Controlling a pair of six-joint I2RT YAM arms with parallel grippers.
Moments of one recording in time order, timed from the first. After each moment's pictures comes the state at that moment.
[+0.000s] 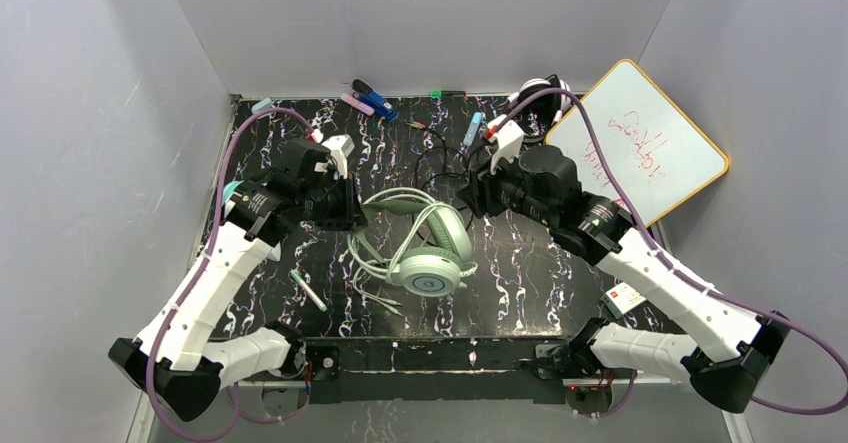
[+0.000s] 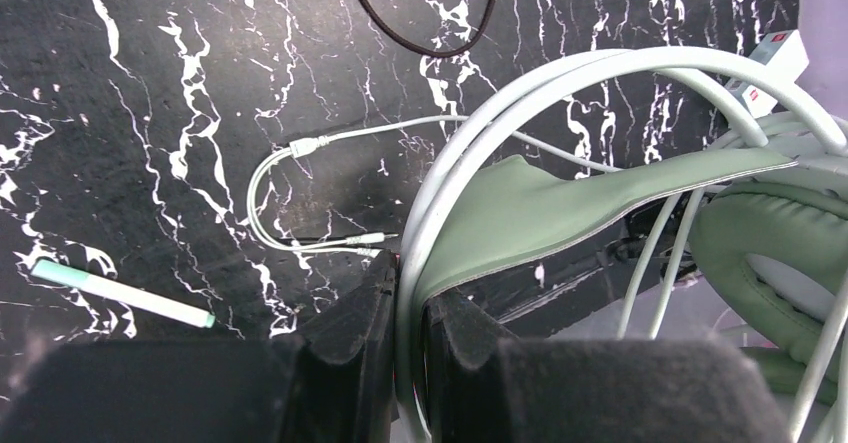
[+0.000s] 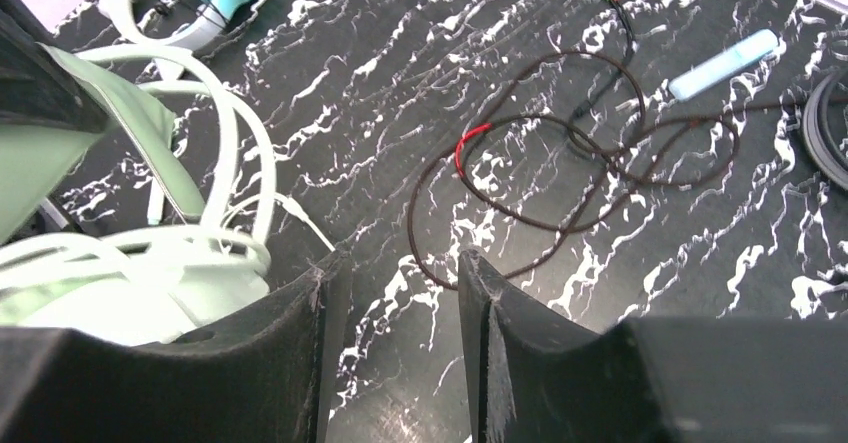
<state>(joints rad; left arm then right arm) -0.51 1.09 1.29 -1.05 0.16 -0.42 0.83 1.08 1.17 -0.44 0.01 0.14</state>
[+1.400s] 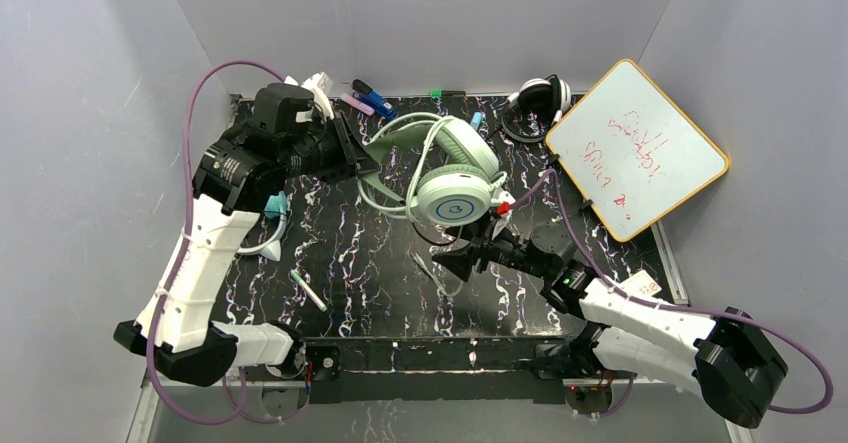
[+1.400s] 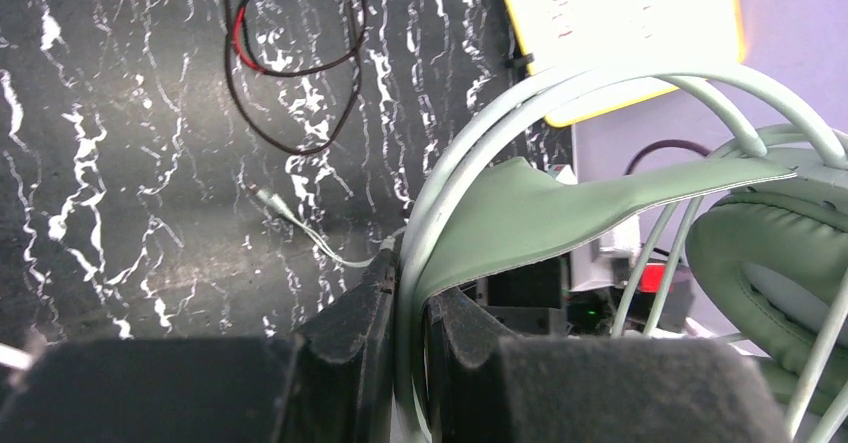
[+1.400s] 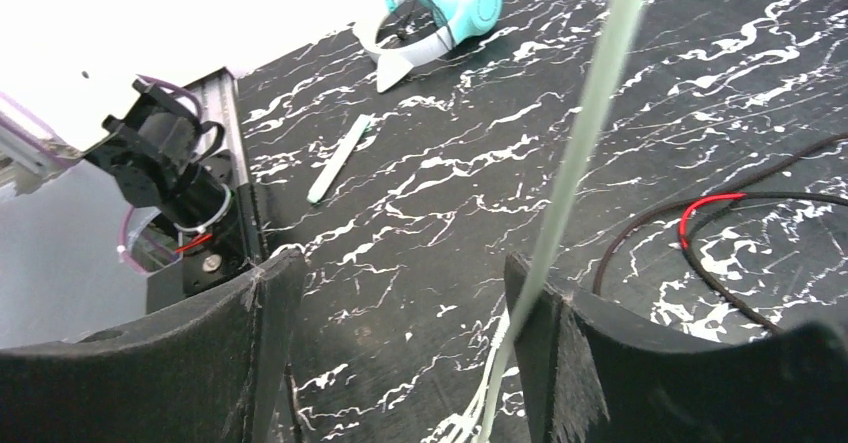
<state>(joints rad) -0.51 1.27 1.77 -1.14 0.16 -0.70 0.85 0.94 0.37 0.58 -0.39 0.28</state>
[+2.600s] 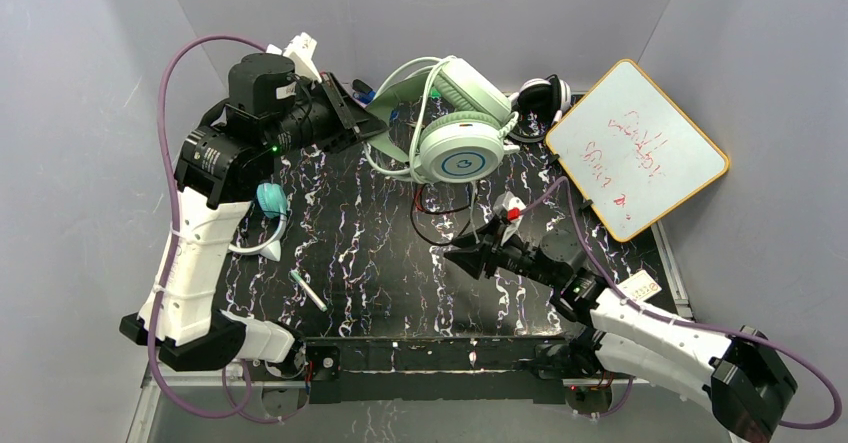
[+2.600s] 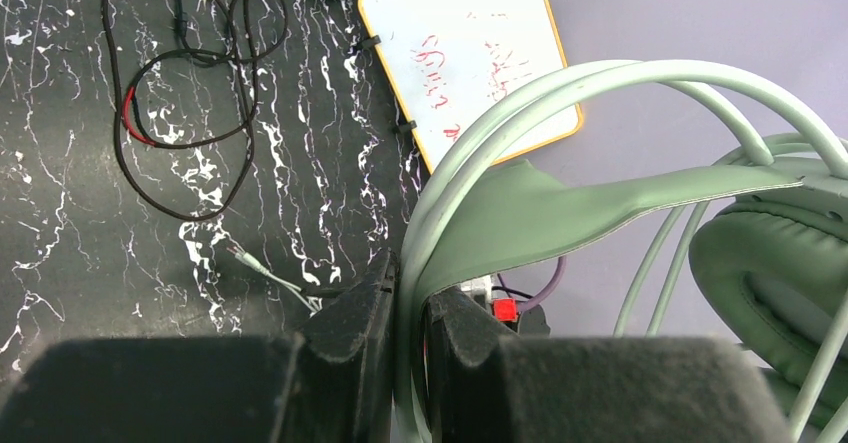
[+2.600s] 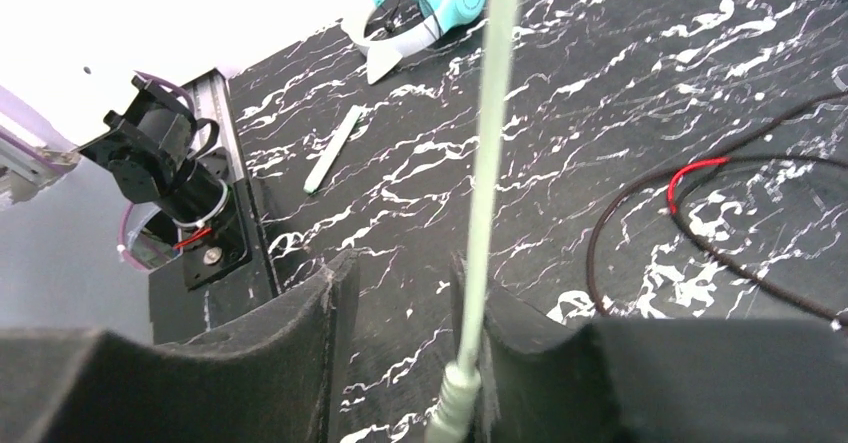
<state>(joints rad) -0.51 1.35 2.03 -1.08 0.19 -0.85 0.85 0.85 0.33 0.52 -0.33 0.29</state>
